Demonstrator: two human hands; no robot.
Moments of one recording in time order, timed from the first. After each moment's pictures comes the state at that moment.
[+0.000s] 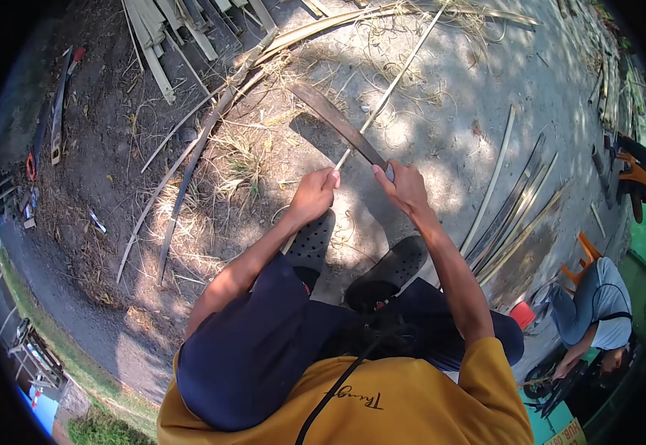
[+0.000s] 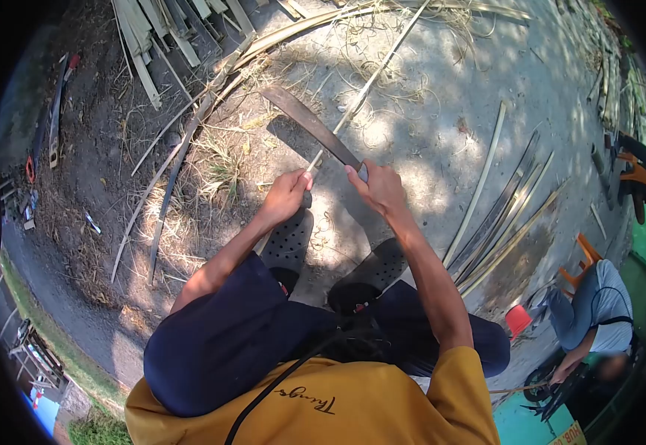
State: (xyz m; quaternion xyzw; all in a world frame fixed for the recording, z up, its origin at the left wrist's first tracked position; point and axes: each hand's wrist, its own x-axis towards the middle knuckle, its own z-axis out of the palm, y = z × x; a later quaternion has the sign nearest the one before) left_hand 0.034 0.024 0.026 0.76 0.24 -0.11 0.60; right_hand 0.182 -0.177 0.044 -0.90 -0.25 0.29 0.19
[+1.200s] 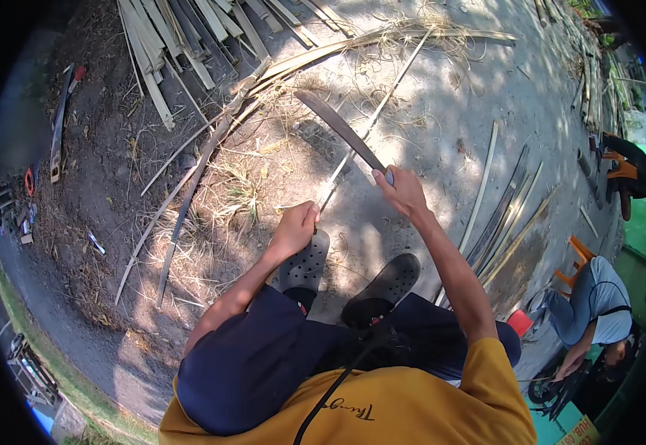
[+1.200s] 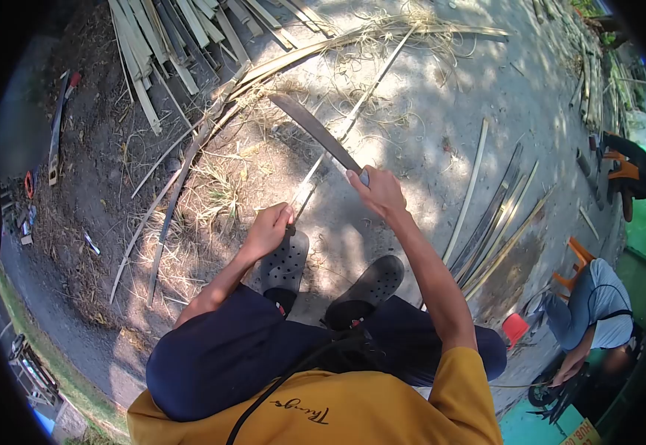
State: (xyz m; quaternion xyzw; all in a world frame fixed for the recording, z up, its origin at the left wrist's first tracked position) left_hand 0.010 0.045 0.048 0.77 0.22 -0.11 0.59; right_hand 0.226 -0.171 0.050 -0.91 -0.24 0.30 0.17
